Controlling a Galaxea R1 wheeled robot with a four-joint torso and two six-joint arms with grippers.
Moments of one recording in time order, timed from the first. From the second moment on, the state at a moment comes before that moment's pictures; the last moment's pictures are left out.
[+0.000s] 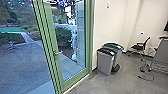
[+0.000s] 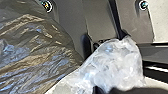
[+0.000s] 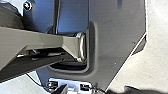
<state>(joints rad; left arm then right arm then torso) 1.47 3.04 -2.77 -0.31 0.12 0.37 -1.56 3.03 -2.69 -0.37 -0.07 0.39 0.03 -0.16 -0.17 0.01</state>
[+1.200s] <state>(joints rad) 1.47 3.04 -2.77 -0.31 0.12 0.37 -1.59 3.03 -2.69 -0.37 -0.04 0.39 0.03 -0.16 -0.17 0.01</state>
